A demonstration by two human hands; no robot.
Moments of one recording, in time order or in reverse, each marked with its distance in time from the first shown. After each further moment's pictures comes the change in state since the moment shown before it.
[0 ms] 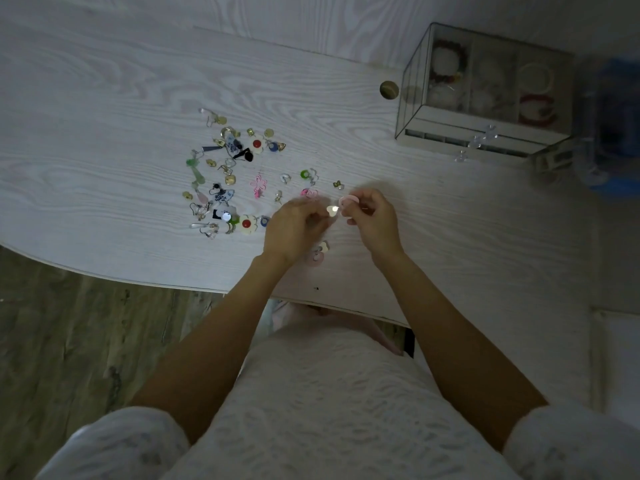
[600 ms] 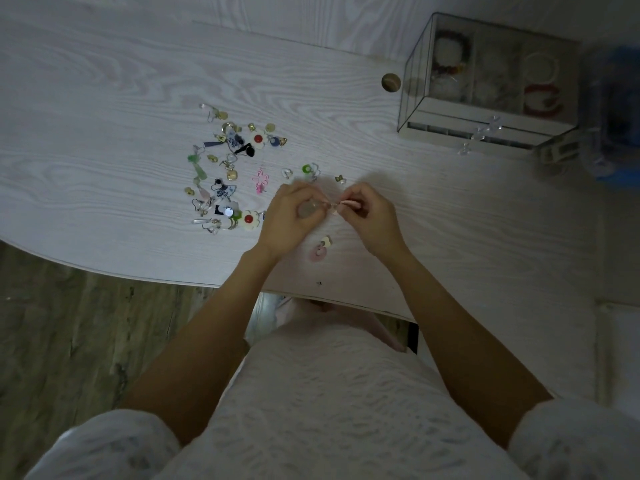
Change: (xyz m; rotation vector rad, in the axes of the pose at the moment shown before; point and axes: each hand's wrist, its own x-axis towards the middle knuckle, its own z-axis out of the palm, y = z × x) left_hand 0.000 -0.006 -0.016 -0.284 -0.018 0.043; right_hand -0.008 -0.005 -0.005 -0.166 -0.160 -0.207
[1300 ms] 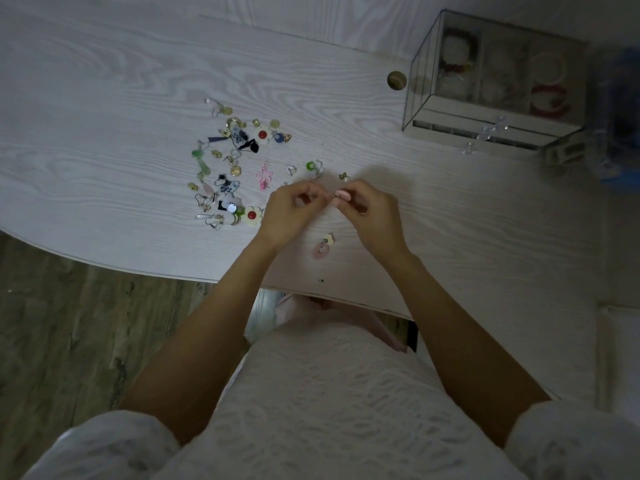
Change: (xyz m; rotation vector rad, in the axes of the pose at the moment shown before) left_hand 0.000 0.015 -0.010 -0.286 -0.002 -0.204; right_hand -0.004 -0.012 0.005 -0.178 0.052 -0.198
